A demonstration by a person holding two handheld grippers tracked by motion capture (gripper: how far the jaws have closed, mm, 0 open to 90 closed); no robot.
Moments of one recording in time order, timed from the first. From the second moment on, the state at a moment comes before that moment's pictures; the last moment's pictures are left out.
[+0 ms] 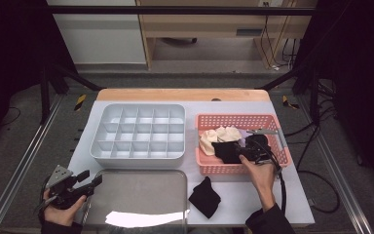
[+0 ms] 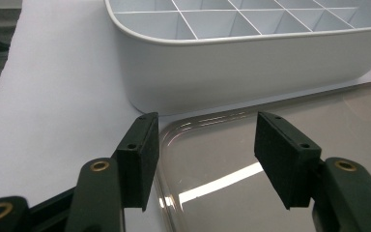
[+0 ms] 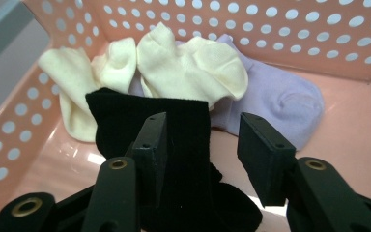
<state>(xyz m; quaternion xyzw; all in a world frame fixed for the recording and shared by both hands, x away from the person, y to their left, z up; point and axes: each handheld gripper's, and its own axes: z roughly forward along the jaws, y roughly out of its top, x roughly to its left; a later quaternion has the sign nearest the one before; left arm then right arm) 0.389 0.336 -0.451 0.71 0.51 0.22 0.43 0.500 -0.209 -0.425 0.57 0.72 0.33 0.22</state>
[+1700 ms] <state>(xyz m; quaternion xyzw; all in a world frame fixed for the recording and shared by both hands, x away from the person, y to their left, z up) 0.391 0.331 -0.452 0.72 0.51 0.22 0.42 0.466 -0.214 -0.351 0.51 0.66 0.50 0.24</state>
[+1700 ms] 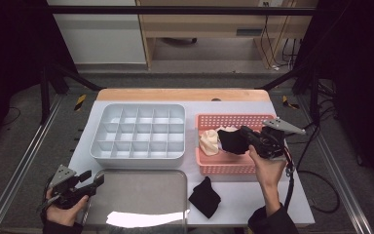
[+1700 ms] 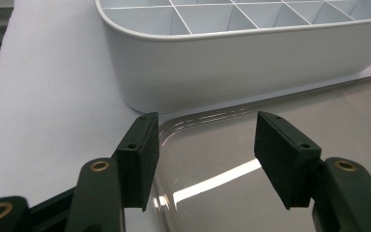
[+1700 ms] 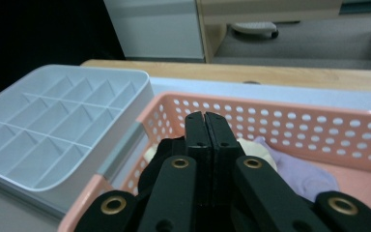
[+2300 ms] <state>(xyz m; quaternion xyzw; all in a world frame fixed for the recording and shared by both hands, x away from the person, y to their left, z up) 0.391 0.331 -0.452 0.71 0.51 0.22 0.42 0.459 -0.201 -0.309 0.47 0.65 0.53 0.27</state>
